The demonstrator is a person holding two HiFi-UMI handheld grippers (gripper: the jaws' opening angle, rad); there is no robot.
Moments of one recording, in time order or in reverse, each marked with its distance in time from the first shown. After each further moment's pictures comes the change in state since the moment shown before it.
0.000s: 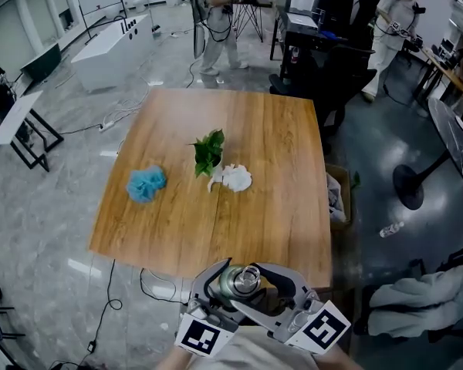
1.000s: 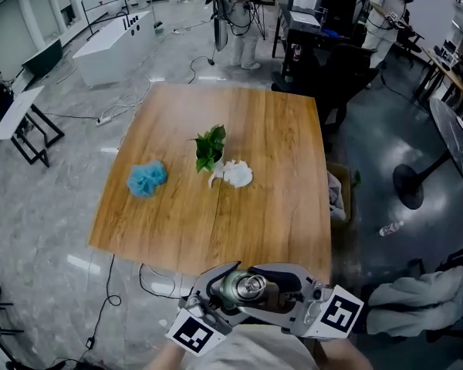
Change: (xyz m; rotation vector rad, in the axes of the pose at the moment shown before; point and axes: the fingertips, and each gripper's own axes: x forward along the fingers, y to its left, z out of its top) left arm -0.009 -0.025 -0.002 0.026 -0.013 -0.199; right arm -0.009 0.014 0.013 0.029 -0.068 0.246
